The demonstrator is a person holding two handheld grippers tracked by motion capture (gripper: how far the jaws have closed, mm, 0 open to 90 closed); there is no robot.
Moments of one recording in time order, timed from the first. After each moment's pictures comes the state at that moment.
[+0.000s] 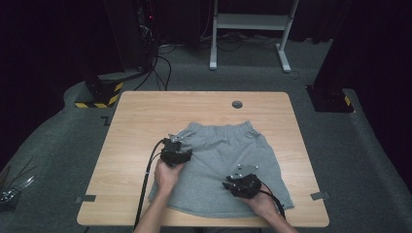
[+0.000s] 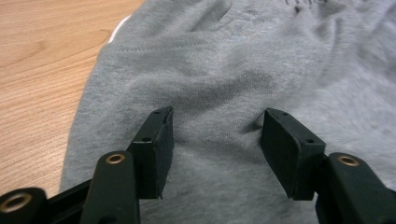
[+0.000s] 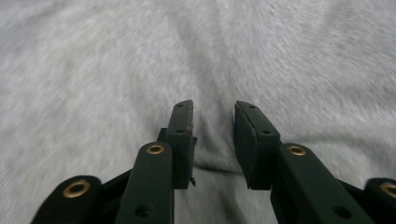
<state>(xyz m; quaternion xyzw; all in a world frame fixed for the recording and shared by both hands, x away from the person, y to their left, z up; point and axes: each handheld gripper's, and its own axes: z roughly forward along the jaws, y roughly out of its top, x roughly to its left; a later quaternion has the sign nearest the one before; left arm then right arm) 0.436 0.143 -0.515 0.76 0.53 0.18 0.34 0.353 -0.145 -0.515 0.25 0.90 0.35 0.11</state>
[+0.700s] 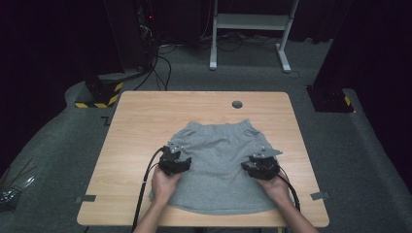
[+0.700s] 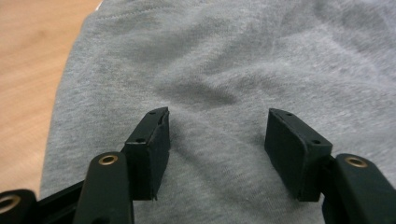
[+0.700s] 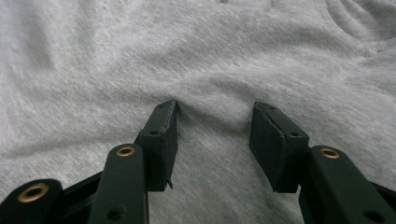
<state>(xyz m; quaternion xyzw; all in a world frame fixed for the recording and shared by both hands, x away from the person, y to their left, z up) 0.412 0.144 -0.520 0.77 0.51 0.21 0.33 0.422 -0.203 -0.520 0.35 0.85 0.36 0.16</state>
